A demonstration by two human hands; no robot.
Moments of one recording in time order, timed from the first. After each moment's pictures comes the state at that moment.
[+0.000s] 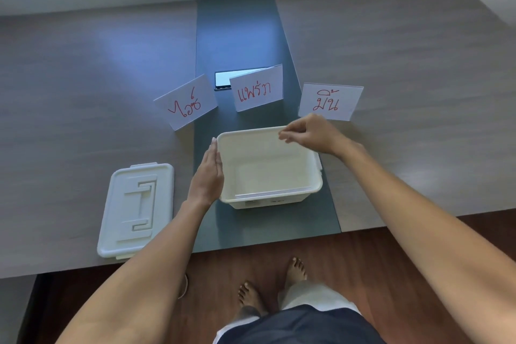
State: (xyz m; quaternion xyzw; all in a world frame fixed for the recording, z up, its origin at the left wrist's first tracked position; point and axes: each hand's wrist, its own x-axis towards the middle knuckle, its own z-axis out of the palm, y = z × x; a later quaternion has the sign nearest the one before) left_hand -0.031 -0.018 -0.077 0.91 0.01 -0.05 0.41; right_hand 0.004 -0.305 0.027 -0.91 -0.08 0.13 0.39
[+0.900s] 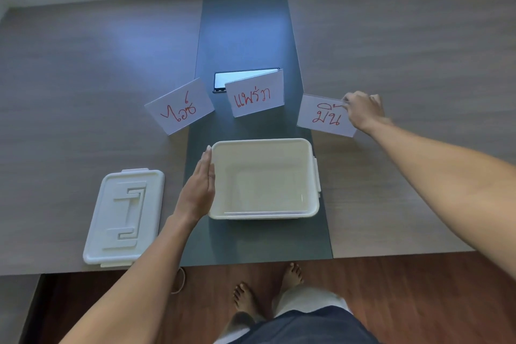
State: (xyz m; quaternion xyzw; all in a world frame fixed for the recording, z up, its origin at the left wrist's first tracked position) left_hand -0.023 -0.036 -0.074 0.92 0.02 -0.06 0.39; right_hand 0.143 -0.455 -0.043 -0.99 0.05 0.03 0.10
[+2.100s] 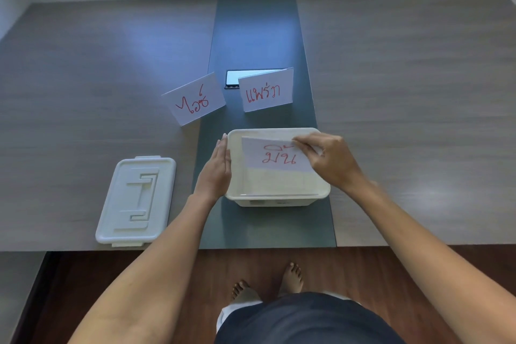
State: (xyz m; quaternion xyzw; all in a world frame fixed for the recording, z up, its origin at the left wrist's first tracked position) left_hand -0.023 -0.045 -0.074 0.92 0.01 -0.05 0.38; right_hand -0.035 -0.323 0.022 -0.91 -0.14 -0.06 0.39
